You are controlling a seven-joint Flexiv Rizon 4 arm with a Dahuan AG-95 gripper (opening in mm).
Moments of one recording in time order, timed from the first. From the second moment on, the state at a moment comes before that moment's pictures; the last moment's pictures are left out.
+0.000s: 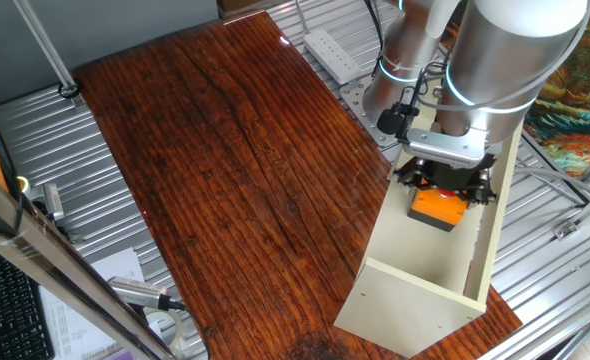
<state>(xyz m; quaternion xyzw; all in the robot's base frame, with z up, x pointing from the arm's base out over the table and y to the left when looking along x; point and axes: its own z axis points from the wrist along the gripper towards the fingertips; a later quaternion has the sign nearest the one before) 0.243 0.387 0.300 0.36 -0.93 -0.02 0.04</state>
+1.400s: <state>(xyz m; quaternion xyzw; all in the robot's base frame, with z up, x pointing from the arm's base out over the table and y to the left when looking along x) 0.239 0.384 0.307 0.33 -0.94 -0.02 0.04</state>
